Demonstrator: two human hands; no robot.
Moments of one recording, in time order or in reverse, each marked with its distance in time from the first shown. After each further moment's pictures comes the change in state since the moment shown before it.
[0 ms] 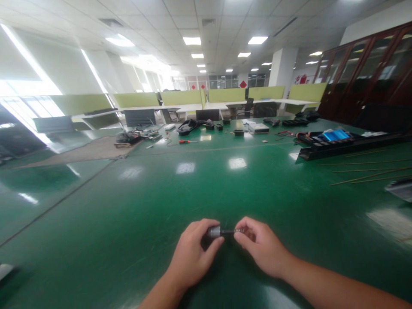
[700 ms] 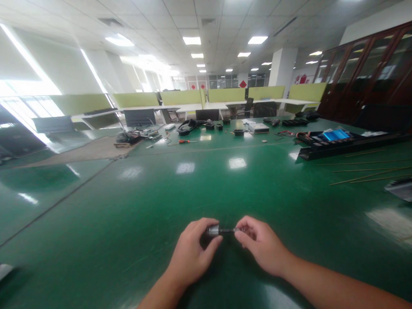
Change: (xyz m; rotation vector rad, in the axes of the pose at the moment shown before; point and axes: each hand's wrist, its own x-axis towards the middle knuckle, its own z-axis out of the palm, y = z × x) left_hand 0.001 -0.001 0.000 -0.035 0.003 -0.033; right_hand 0.001 0.002 -0.001 0.034 -0.001 0.007
